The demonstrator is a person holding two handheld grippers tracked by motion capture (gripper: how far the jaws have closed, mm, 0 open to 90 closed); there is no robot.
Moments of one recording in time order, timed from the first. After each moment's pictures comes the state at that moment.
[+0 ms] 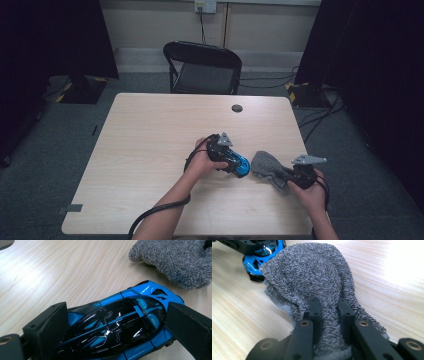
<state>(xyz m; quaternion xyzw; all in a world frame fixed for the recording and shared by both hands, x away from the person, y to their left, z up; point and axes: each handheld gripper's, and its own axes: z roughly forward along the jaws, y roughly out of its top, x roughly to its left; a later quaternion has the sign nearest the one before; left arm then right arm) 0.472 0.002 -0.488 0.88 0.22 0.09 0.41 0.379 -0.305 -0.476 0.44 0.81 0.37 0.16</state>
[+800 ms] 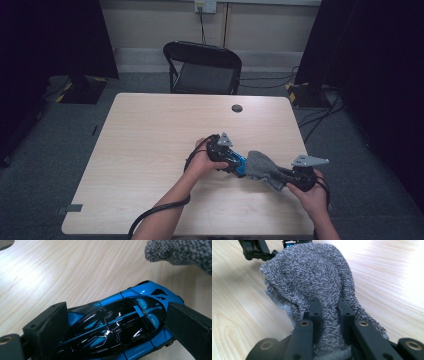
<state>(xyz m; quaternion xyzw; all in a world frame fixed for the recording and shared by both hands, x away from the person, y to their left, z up) 0.472 0.002 -0.488 0.88 0.22 0.09 0.41 0.367 -0.294 -0.458 0.39 0.81 0.42 0.13</state>
